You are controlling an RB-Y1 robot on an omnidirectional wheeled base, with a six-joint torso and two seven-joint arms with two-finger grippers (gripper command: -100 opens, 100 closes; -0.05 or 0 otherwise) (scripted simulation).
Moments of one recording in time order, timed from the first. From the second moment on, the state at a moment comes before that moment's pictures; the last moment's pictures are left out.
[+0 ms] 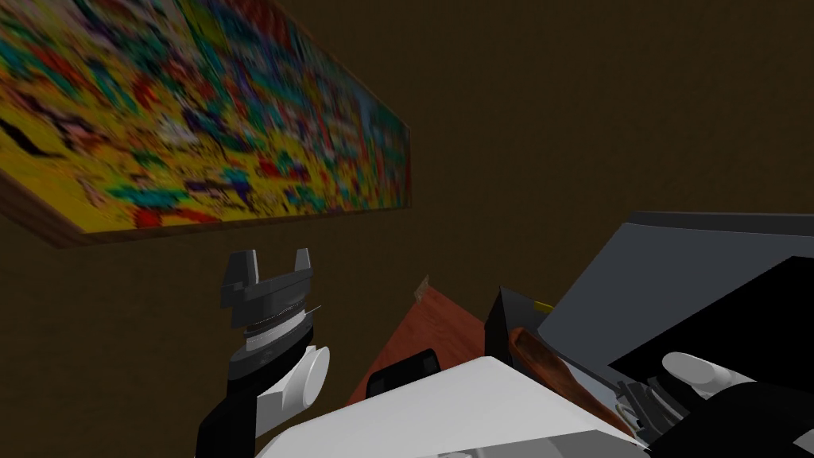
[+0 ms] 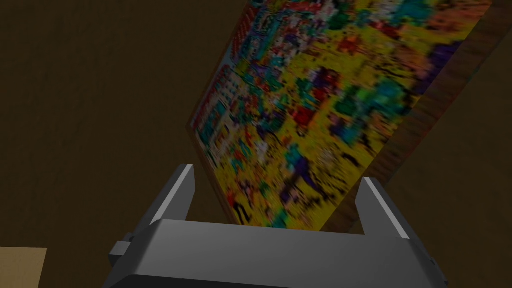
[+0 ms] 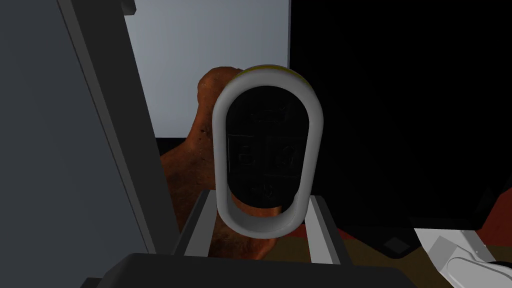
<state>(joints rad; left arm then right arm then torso) 0.45 -0.04 -0.03 -2.39 0.01 -0.61 -0.03 0.34 -1.17 0.36 -0.54 1.16 -0.90 0.29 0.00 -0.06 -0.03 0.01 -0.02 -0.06</state>
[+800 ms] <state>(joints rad) 0.45 -0.04 -0.03 -2.39 0.01 -0.61 -0.03 0.33 -1.18 0.35 -0.53 1.16 -0.92 0.30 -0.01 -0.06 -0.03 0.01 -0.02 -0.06</state>
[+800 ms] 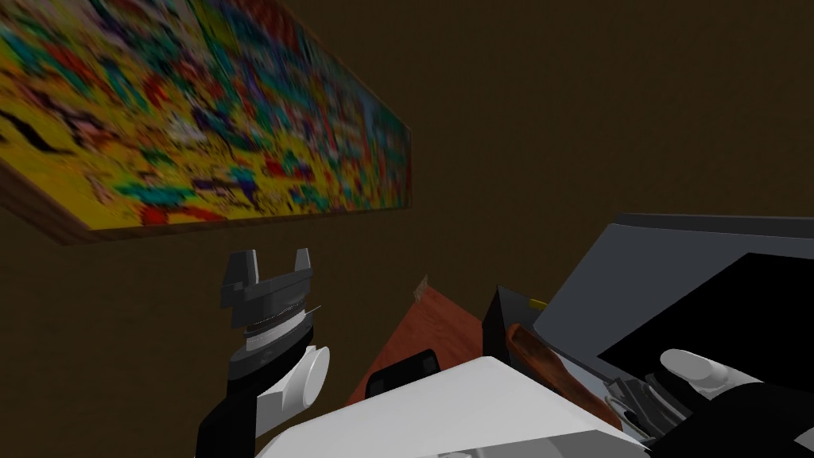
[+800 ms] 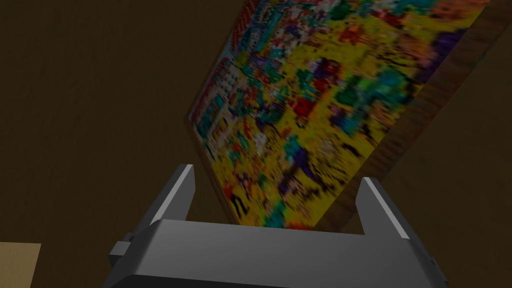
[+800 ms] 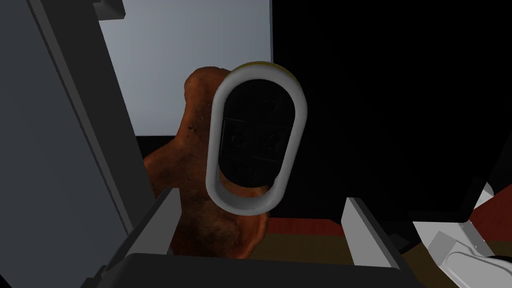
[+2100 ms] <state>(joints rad) 0.45 -0.04 -0.03 -2.39 0.01 -0.61 -0.03 0.33 -1.29 0.29 -0.57 1.12 -1.00 0.29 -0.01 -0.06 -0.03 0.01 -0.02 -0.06</state>
